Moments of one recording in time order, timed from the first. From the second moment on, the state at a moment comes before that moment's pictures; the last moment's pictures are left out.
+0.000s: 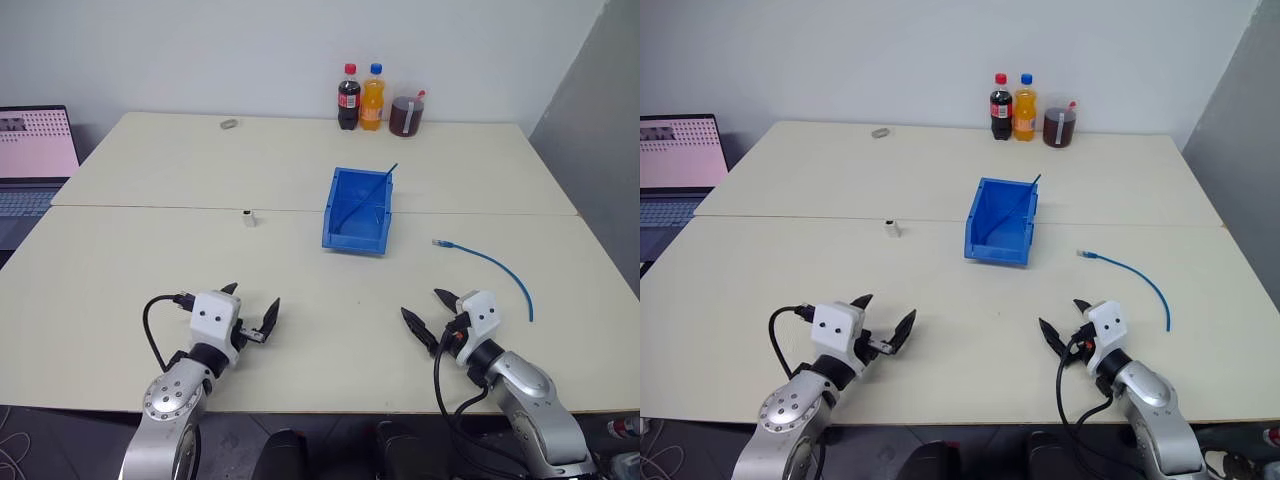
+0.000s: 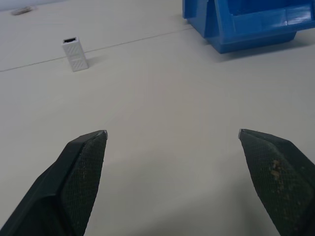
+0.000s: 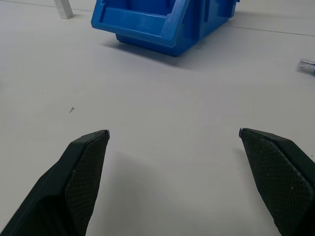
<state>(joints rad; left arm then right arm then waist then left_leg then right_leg) 0.20 0.32 0.09 -0.39 -0.16 0.25 -0.36 0.11 -0.31 0.02 -0.27 0.24 0.22 0.48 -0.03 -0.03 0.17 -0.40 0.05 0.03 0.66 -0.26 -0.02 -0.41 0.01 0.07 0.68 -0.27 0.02</state>
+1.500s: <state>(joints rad) -0.22 0.66 -0.17 -0.43 -0.40 0.48 -0.93 -0.76 -0.84 0.12 0.81 0.07 0.48 1.01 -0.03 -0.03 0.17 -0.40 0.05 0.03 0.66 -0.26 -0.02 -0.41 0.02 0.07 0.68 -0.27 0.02</state>
